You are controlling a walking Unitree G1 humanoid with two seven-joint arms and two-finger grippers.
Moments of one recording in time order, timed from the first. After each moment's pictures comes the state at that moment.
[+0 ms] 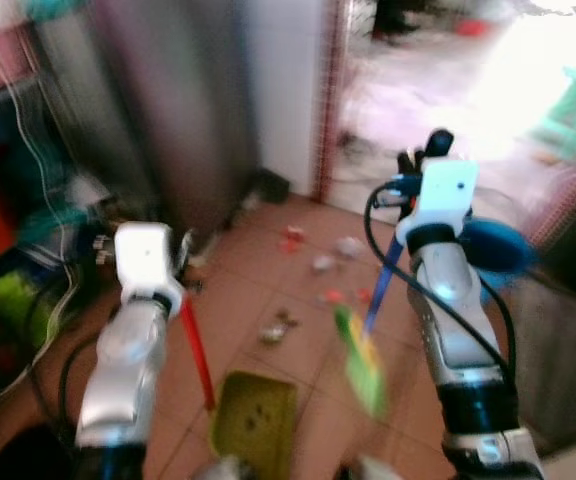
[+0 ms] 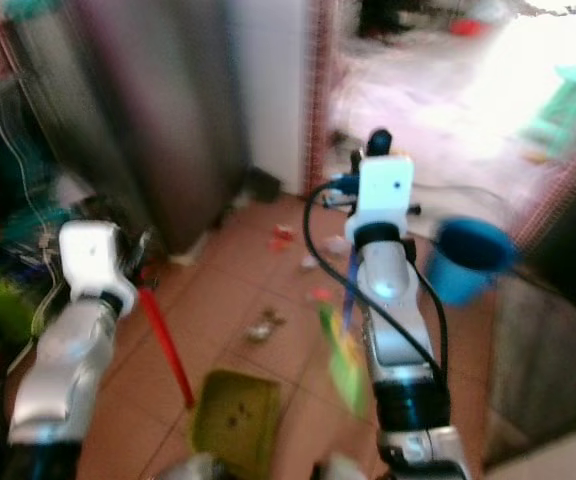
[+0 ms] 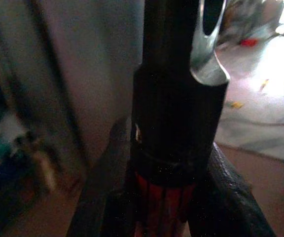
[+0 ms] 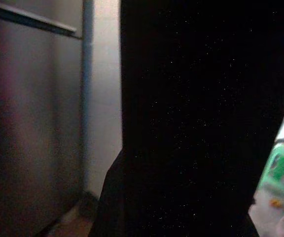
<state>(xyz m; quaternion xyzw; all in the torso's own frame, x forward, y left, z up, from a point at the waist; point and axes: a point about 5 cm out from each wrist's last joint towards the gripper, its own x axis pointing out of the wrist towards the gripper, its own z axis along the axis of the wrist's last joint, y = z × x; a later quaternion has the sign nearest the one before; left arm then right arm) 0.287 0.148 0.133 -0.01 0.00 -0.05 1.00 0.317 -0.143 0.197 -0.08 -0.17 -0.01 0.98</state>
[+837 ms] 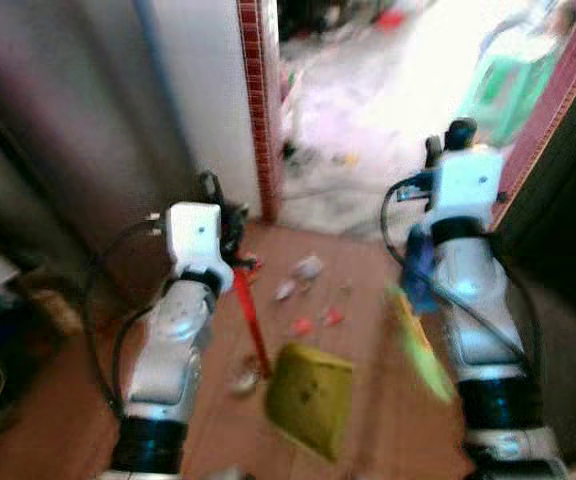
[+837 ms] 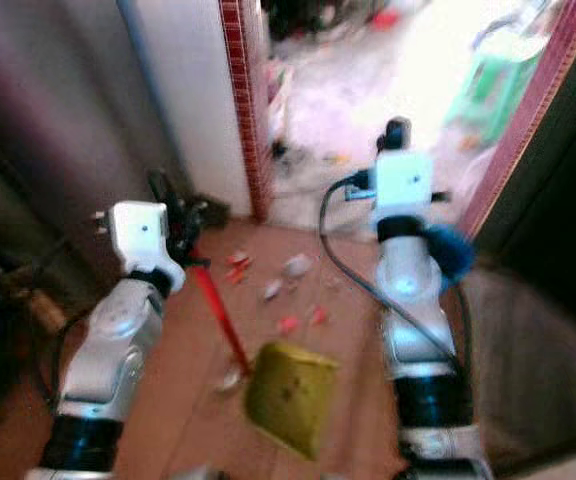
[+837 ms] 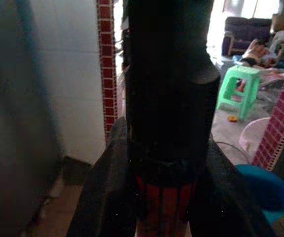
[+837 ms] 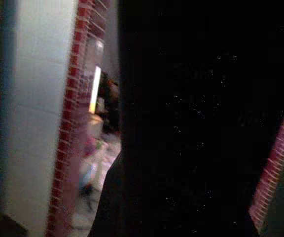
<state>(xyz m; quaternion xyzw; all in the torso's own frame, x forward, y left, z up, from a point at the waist) 0.298 0.119 0.141 -0.03 -0.03 -0.08 1.00 0.319 -0.134 0.209 -0.11 -0.20 0.00 0.97</state>
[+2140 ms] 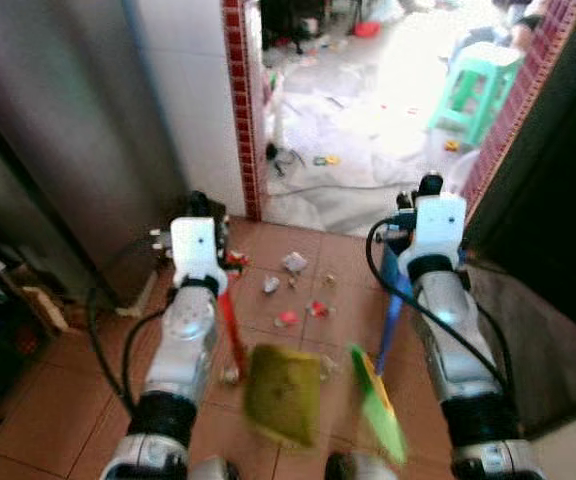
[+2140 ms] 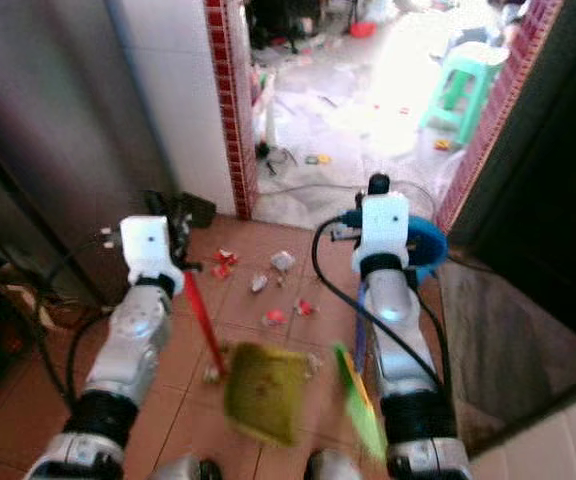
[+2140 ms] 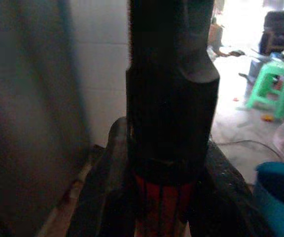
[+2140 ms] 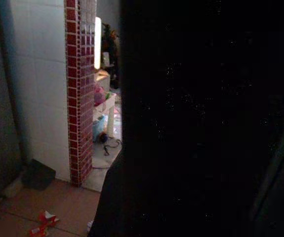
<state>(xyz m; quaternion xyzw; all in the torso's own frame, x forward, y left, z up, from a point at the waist) 0.320 0.116 0.103 -0.01 -0.02 -0.01 1.00 0.317 -0.156 0.142 -0.07 -0.08 -0.01 0.99</state>
